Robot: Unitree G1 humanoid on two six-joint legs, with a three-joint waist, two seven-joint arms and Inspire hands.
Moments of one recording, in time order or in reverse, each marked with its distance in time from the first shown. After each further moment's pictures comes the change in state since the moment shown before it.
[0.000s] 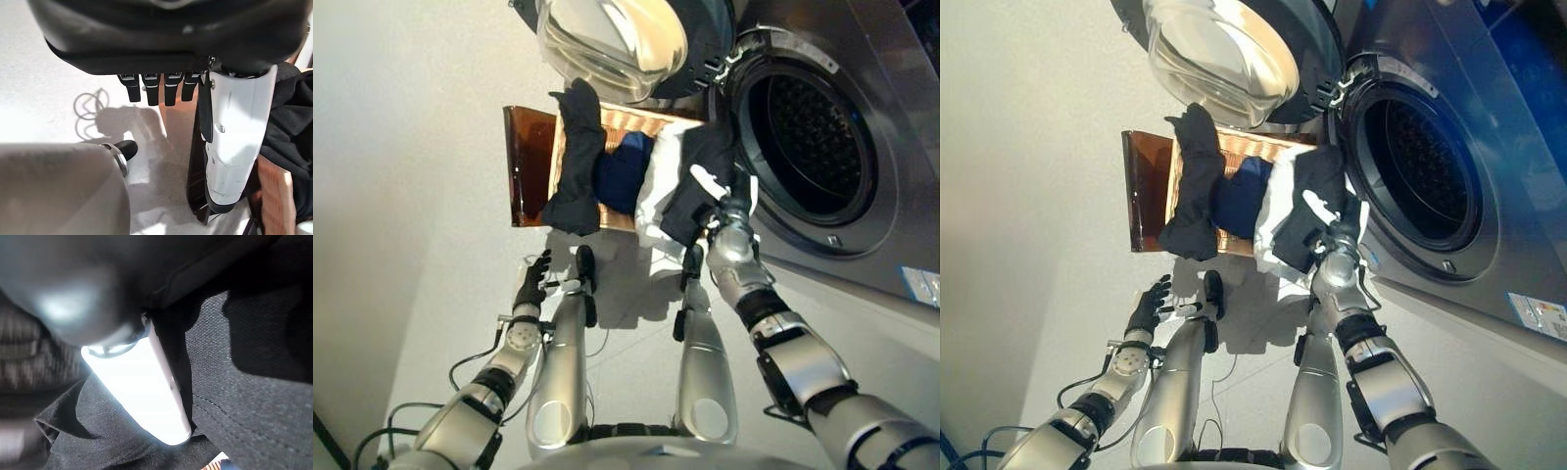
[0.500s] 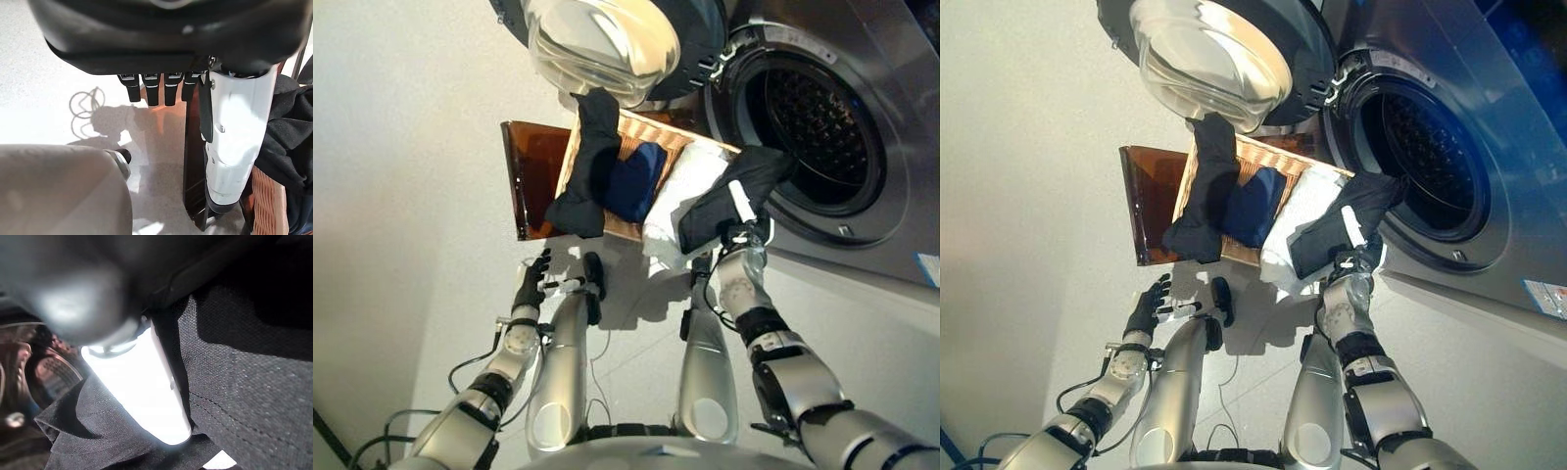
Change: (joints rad) left arm 0.017 0.002 0.009 -0.007 -0.003 -0.022 -0.007; right arm 0.020 0.037 -0.148 0.010 0.298 -0.064 0.075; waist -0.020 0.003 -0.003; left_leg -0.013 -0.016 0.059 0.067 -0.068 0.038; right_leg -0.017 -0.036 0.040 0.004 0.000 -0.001
